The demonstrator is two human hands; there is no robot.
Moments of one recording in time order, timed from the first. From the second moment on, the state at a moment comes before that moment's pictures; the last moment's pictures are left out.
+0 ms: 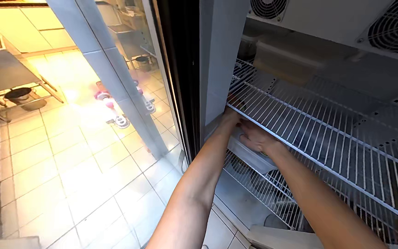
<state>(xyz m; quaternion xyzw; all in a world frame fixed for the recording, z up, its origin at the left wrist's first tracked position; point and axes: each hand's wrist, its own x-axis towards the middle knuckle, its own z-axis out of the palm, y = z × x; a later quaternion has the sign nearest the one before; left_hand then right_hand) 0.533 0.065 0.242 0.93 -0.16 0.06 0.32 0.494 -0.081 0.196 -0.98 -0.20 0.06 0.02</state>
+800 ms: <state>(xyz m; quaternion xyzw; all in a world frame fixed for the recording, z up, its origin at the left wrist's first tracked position) 0.503 0.057 0.213 0.64 -0.02 -0.25 0.72 0.355 -0.228 0.180 -0.69 0.45 -0.33 0.47</state>
